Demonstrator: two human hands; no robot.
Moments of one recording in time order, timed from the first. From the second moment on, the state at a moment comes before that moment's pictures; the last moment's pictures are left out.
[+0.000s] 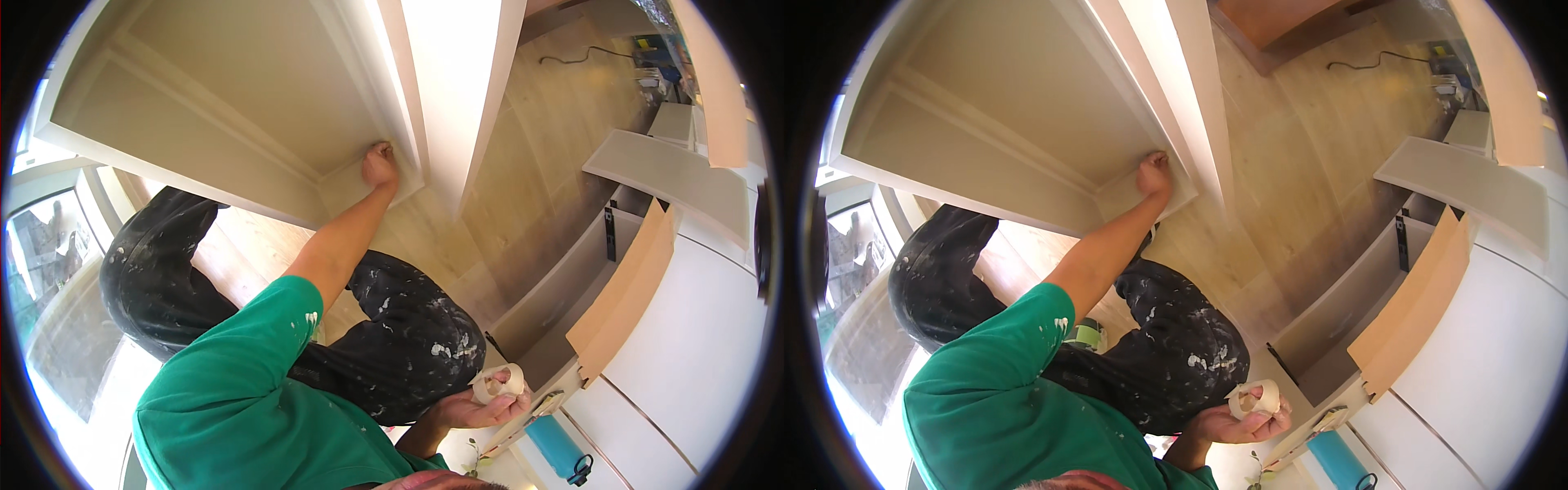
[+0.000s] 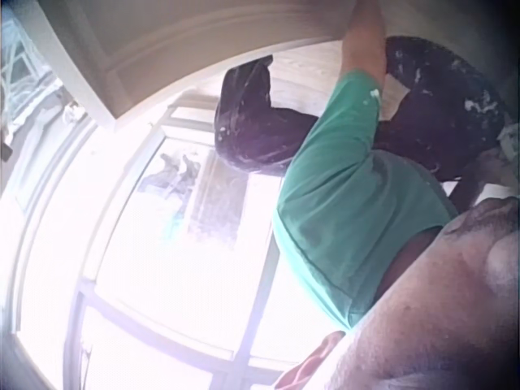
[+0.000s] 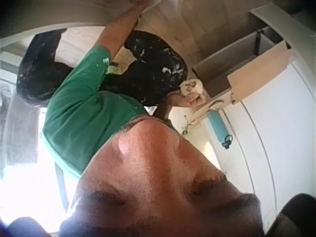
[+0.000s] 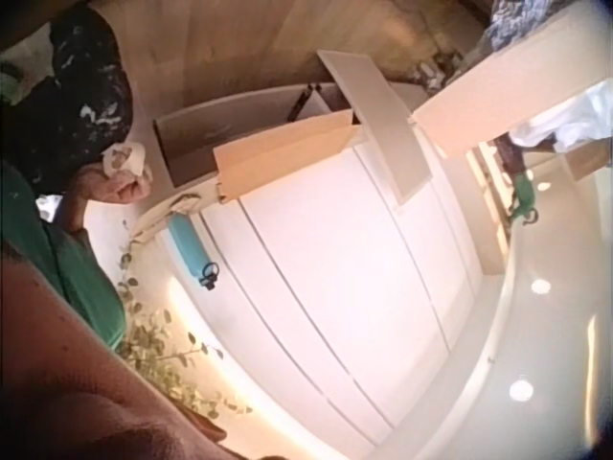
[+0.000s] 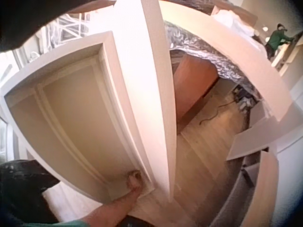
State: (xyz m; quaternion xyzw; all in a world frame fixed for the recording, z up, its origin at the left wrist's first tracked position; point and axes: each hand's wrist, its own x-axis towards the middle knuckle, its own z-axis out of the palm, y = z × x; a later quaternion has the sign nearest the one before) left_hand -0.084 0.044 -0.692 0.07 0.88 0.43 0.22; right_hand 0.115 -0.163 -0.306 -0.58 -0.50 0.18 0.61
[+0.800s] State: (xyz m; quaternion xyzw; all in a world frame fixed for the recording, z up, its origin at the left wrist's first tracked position) left_hand -0.077 0.044 -0.694 0.07 0.87 0.43 0.25; right_hand 0.119 -0.164 -0.310 -0.57 -0.49 0.19 0.63
